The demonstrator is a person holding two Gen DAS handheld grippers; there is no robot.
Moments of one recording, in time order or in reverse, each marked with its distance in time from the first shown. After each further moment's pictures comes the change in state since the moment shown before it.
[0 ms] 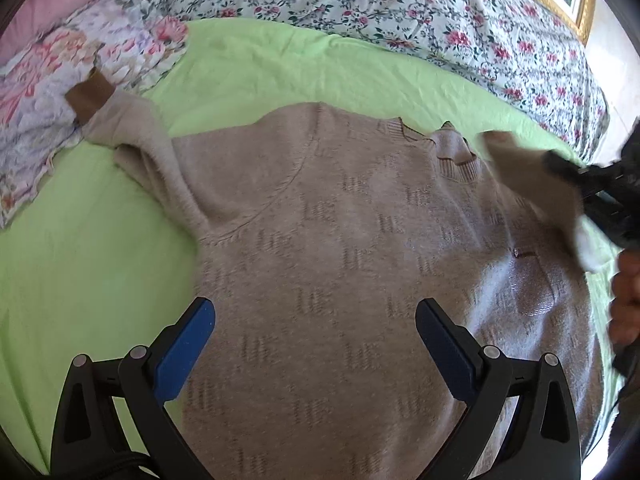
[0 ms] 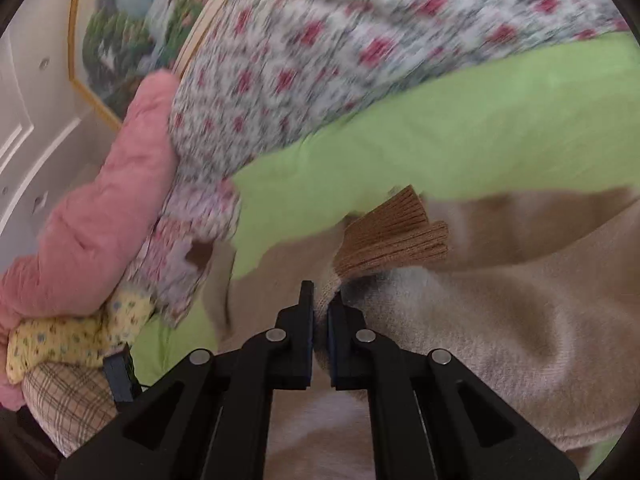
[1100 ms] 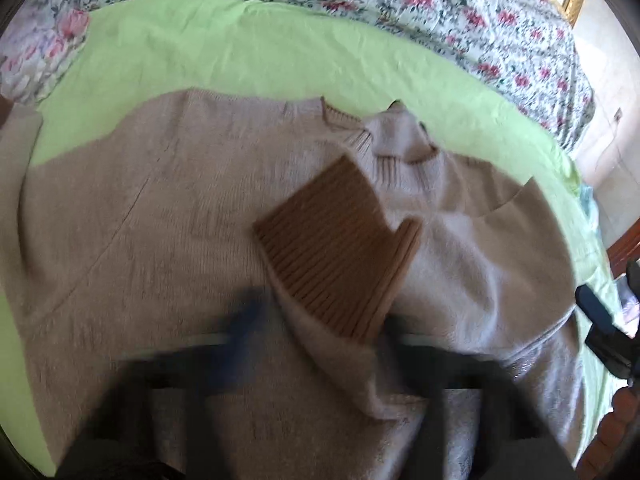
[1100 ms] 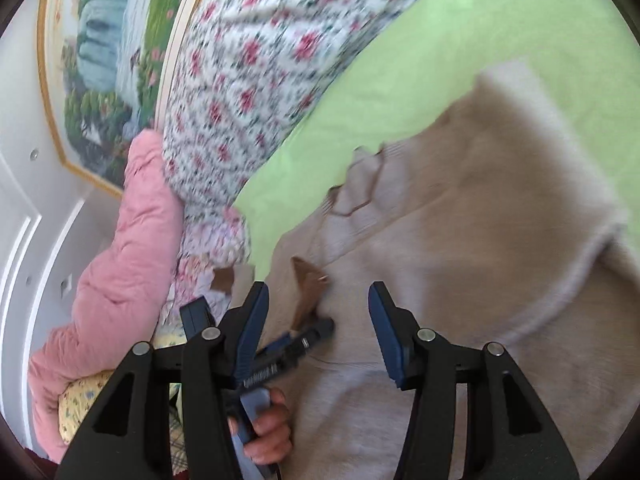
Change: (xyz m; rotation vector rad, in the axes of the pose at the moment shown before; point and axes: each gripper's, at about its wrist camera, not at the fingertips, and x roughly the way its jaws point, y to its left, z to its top) left arm 0.089 -0.076 0.052 0.035 0.085 -0.148; right arm -0.074 -0.044 -0.072 0.319 -0.178 0.025
